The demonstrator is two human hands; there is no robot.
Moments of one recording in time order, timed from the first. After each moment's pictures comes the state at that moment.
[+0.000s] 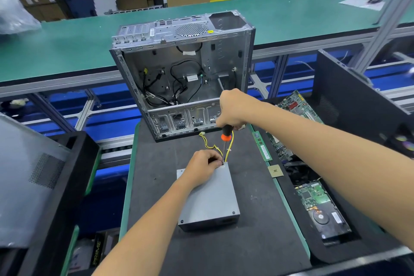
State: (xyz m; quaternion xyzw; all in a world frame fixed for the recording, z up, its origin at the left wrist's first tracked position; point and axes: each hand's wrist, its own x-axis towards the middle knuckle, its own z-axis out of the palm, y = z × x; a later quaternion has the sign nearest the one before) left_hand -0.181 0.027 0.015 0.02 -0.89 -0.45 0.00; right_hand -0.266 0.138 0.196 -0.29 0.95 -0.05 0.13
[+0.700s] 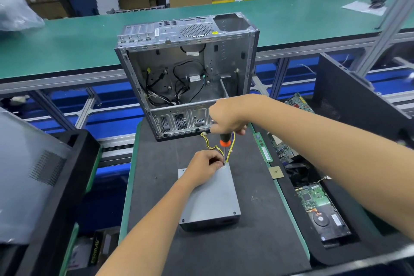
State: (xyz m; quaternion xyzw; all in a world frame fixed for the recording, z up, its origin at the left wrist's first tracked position) left_hand -0.177 0.025 0.014 0.01 -0.88 -0.48 0.01; right_hand -0.254 0.124 0.213 -0.44 0.87 0.12 0.21
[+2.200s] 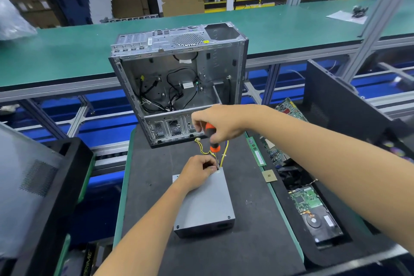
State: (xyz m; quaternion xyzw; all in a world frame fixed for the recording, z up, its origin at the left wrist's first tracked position) left_hand -0.178 0.023 0.016 0.01 -0.88 -0.47 -0.01; right_hand -0.253 0.144 0.209 -0.49 0.84 -0.05 0.21
